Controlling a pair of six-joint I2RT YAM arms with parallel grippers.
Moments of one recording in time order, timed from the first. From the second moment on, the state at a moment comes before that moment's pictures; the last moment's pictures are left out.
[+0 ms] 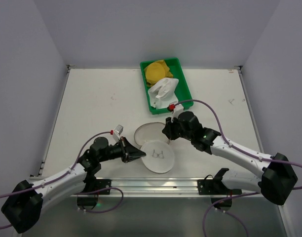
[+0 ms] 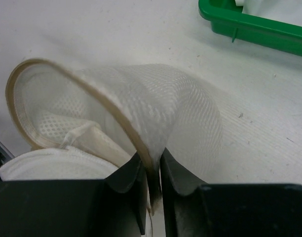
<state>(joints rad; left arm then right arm) -0.68 0.76 0.10 0.41 0.53 -1.46 0.79 1.16 0.72 -0.12 0.01 0.33</state>
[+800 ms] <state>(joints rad) -0.51 0.90 0.31 0.10 0.51 -1.40 1.10 0.96 0.68 -0.19 -0.06 0.09</state>
